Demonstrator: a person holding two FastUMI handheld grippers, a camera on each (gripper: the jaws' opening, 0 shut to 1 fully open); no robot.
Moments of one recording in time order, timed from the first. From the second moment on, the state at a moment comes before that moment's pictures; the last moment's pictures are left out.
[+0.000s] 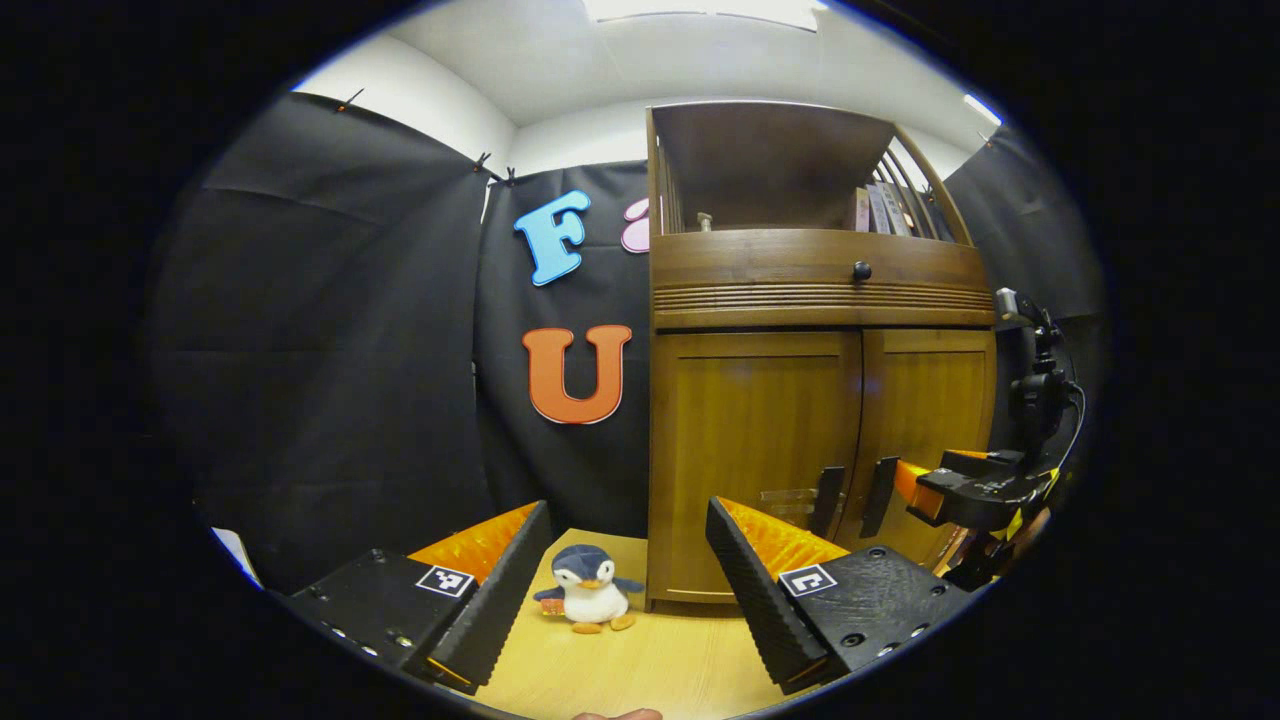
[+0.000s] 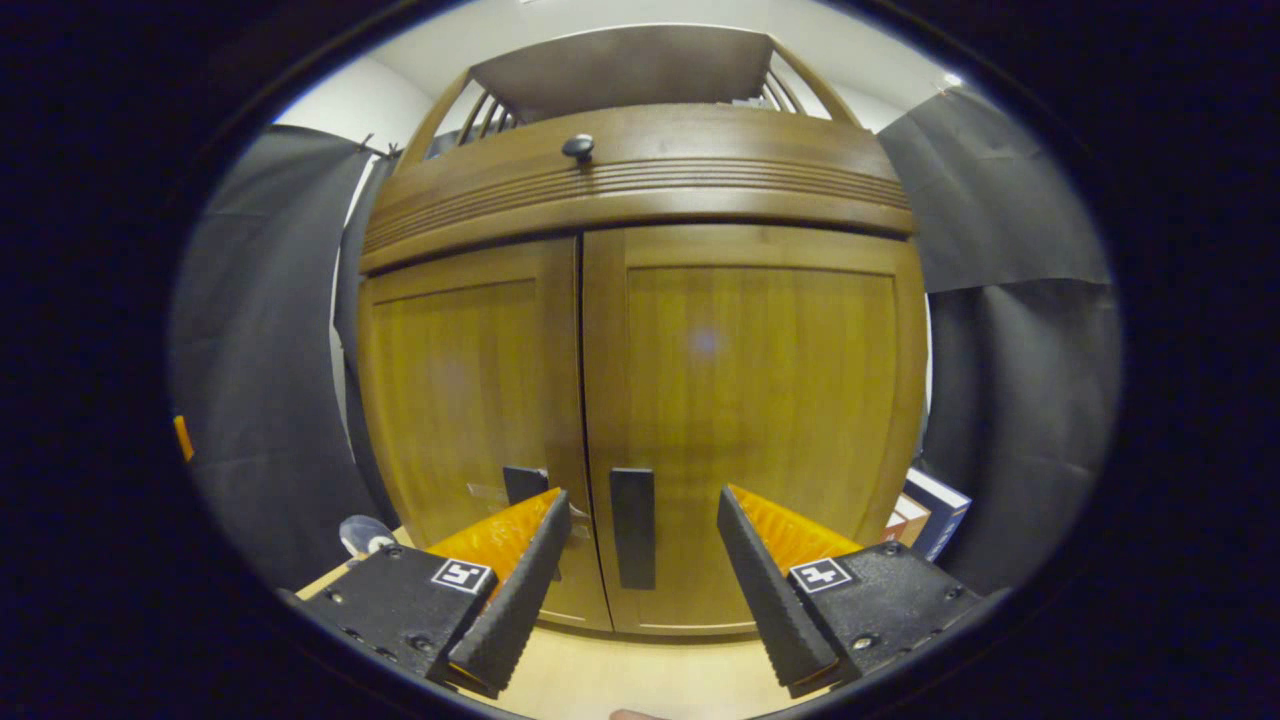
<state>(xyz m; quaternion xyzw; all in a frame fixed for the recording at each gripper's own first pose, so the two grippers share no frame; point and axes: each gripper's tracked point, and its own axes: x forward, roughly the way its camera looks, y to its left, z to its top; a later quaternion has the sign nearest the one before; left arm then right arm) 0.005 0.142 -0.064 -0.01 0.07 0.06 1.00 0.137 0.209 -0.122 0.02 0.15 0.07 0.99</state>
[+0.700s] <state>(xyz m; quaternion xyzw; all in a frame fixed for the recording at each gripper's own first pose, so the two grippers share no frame) 0.012 0.162 -0.078 0.01 0.09 0.08 0.99 0.196 0.219 -0.190 0.02 0.19 0.05 0.98</state>
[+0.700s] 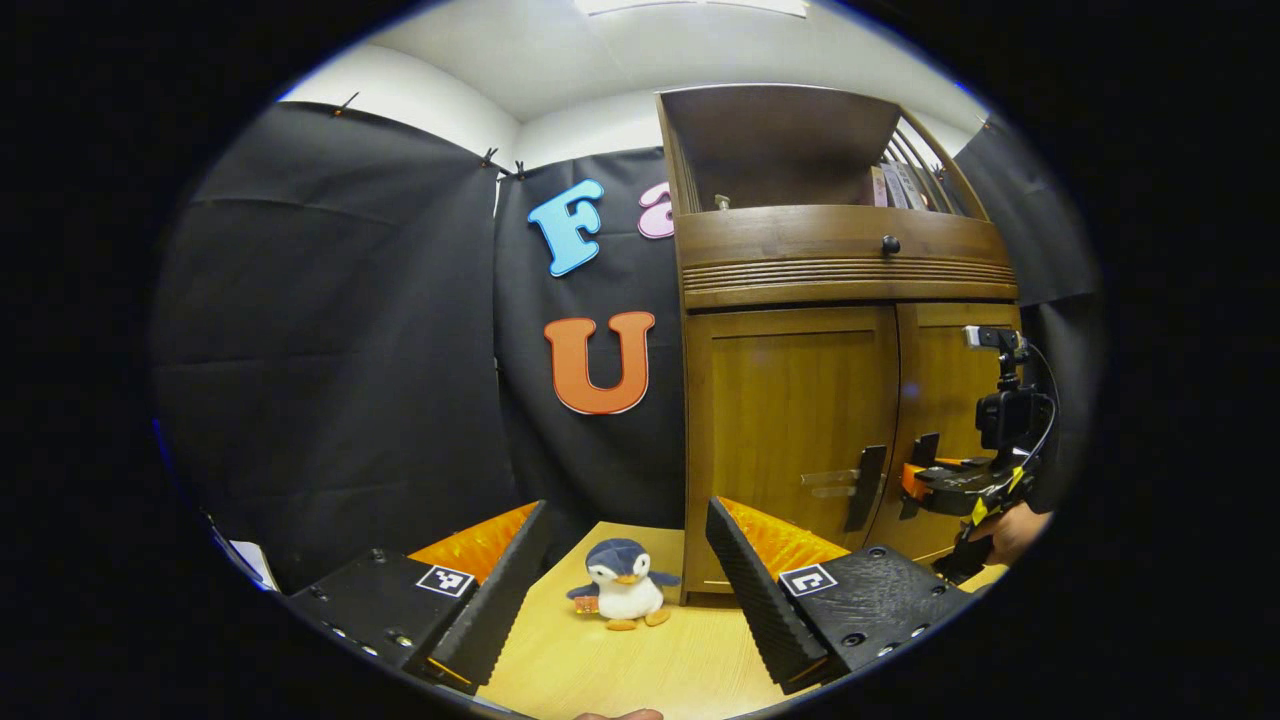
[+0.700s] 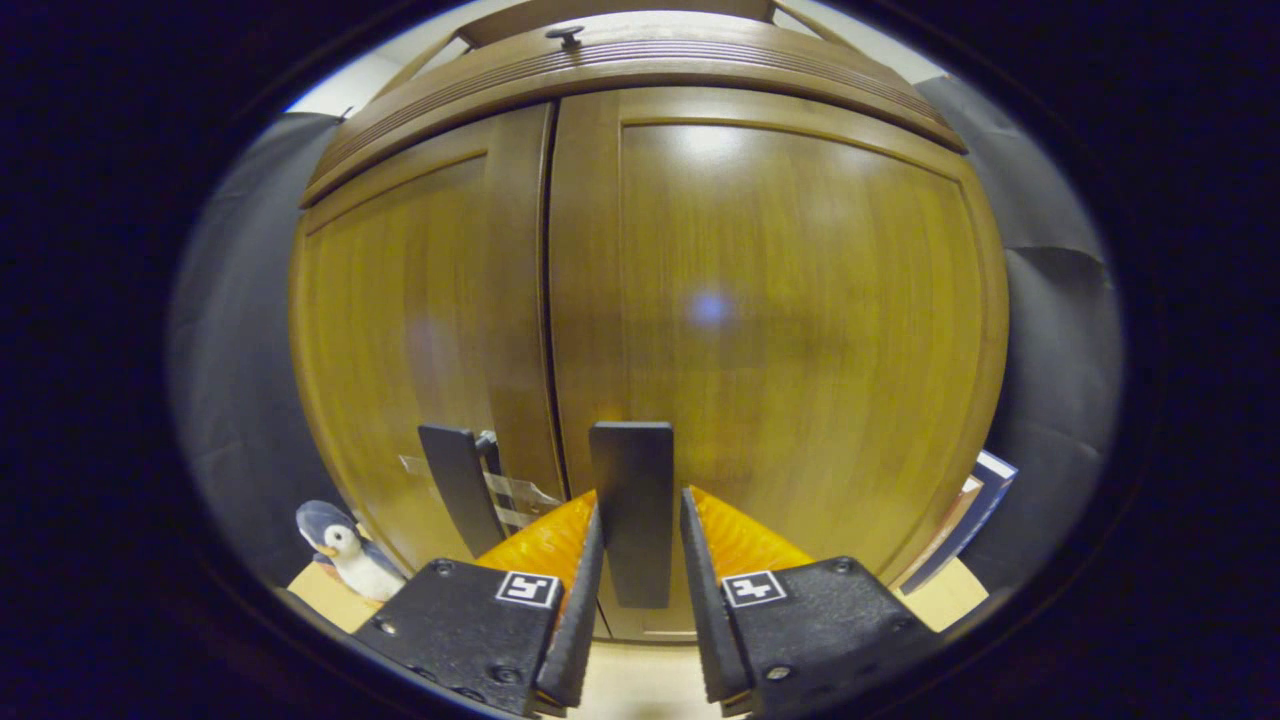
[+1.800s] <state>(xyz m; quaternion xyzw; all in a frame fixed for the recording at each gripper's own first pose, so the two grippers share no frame) 0.032 0.088 -0.083 0.00 0.09 0.00 1.00 0.134 0.200 -0.180 0.02 0.18 0.10 0.98</state>
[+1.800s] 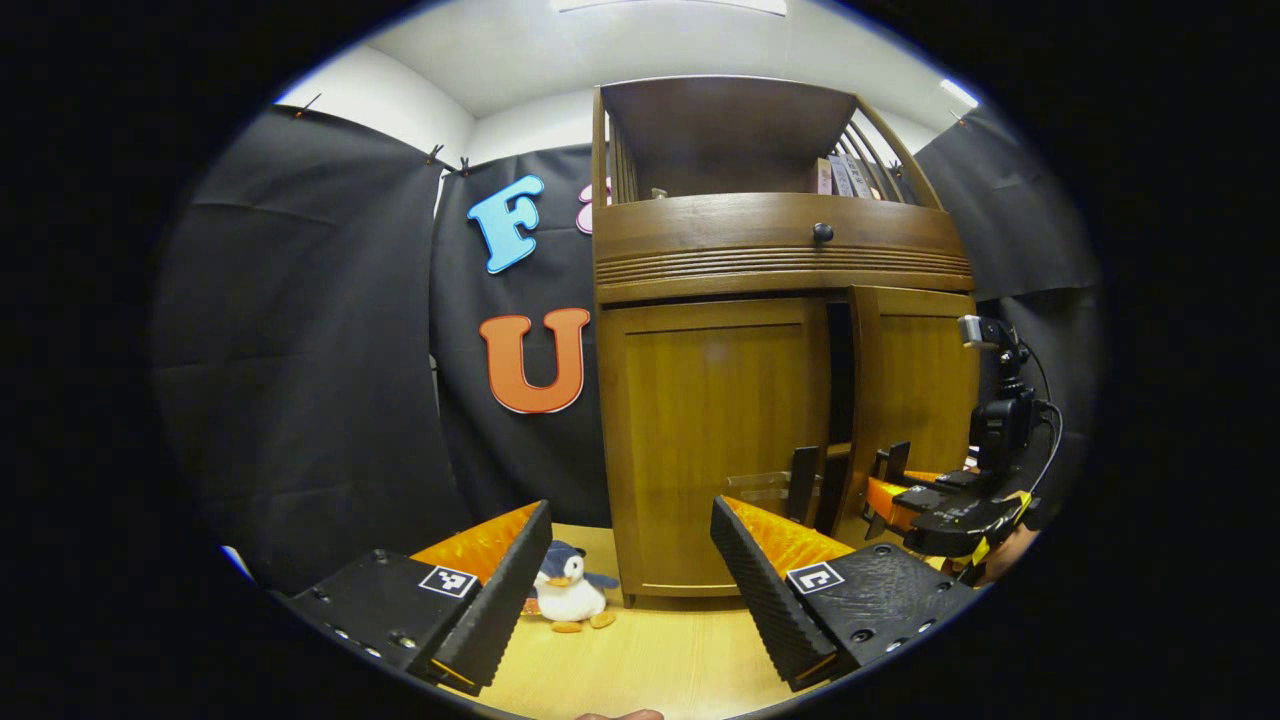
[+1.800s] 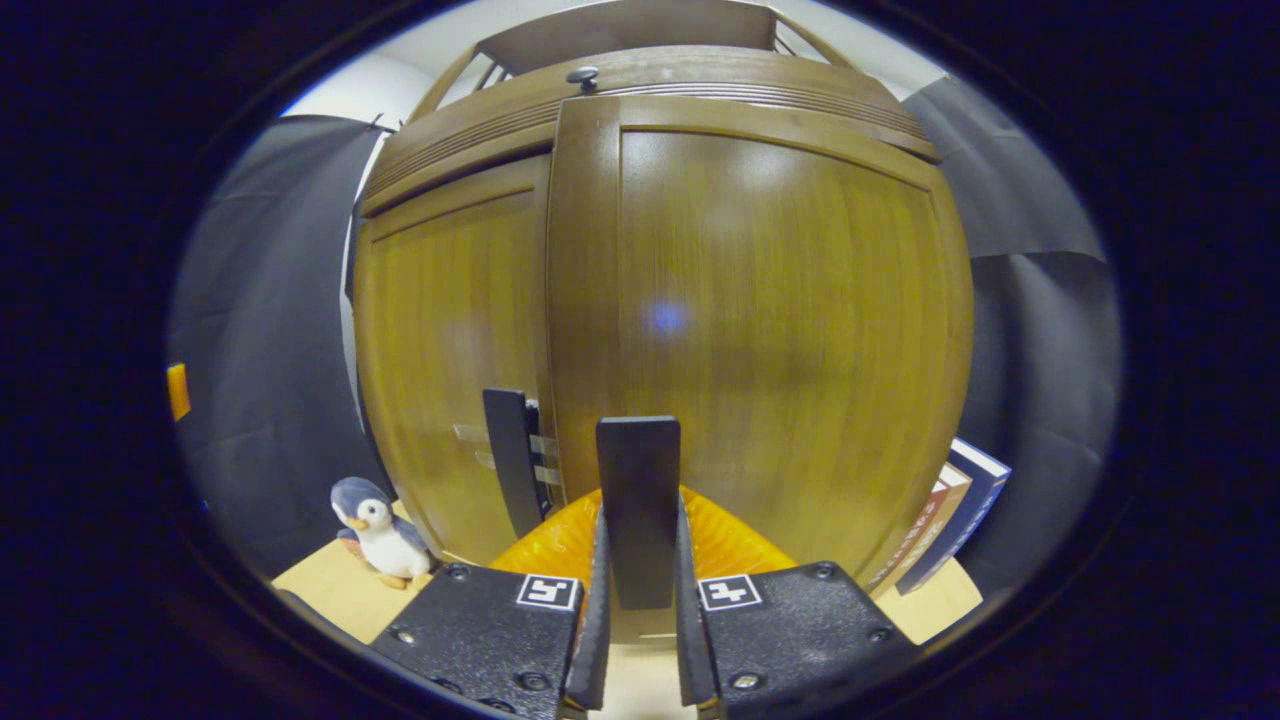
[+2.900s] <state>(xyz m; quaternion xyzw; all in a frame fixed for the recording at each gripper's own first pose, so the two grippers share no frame) 0.028 -0.021 -0.086 -0.02 0.11 -0.12 0.99 0.037 0.131 -0.163 0.02 0.19 0.10 0.98</state>
